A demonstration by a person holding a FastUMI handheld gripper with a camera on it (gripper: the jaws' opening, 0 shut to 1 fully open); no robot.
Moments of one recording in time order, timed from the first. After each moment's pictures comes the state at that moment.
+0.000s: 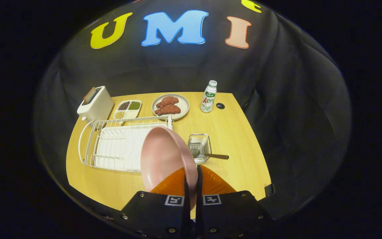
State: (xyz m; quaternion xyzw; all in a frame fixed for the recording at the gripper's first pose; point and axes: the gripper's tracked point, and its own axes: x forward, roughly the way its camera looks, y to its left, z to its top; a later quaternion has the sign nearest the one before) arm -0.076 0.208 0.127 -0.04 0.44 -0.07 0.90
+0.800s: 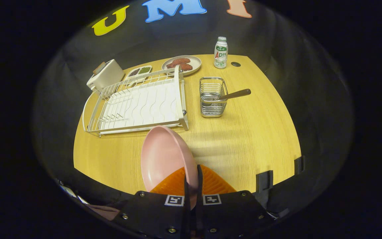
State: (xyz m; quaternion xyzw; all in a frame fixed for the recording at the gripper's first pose) arm -0.156 0.214 0.019 0.04 0.53 0.00 0.85
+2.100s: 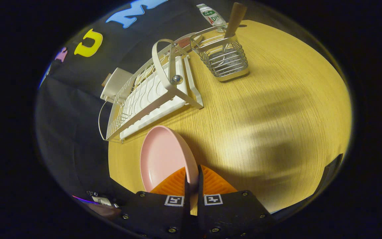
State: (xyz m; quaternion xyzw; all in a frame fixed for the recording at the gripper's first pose) arm -0.147 0.245 -0.094 0.25 0.53 0.13 0.80
